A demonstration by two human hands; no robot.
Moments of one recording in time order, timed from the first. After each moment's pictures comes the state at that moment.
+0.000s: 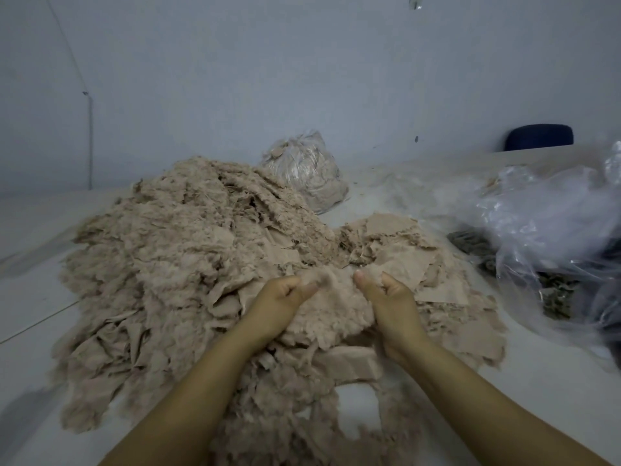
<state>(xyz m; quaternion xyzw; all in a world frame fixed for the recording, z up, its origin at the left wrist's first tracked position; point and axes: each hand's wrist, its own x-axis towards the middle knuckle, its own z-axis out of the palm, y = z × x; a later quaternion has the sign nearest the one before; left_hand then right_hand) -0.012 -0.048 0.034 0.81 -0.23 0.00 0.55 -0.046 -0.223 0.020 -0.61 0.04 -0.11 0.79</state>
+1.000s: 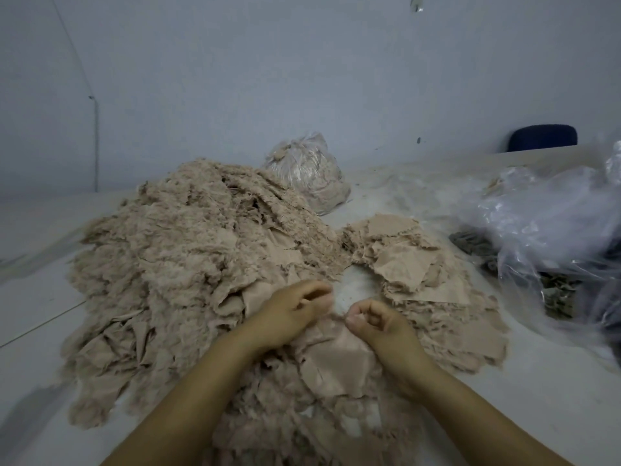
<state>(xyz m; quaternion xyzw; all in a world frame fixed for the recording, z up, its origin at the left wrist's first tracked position) -0.017 -0.046 0.038 0.86 -0.27 -0.07 0.43 -0.076 -0.226 0.001 -0.71 -0.03 -0.05 0.70</state>
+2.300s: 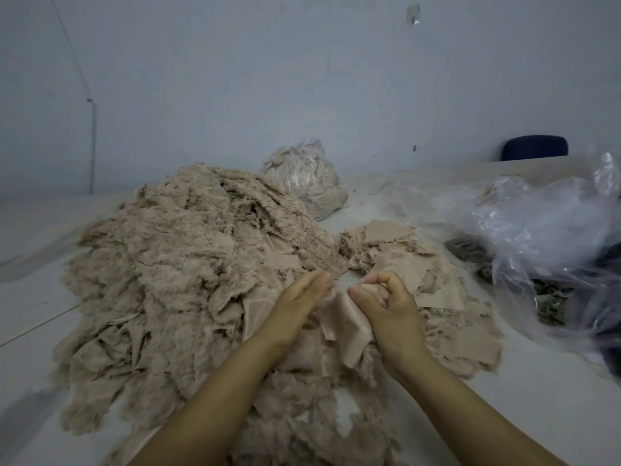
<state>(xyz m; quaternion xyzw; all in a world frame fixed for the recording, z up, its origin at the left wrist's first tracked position) -0.025 -0.069 0.031 0.74 -0.17 -0.07 0.65 -0.068 -0.220 0.028 -0.65 -0.05 -0.22 0.73</state>
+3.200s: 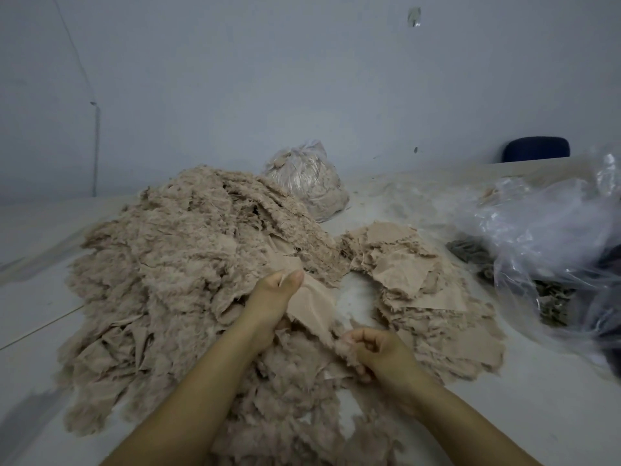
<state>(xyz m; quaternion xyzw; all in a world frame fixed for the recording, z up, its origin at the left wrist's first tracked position) -0.014 -0.051 0.052 0.73 -0.01 -0.04 0.68 -0.082 -0.221 -0.005 -0.68 0.01 0.06 0.73</state>
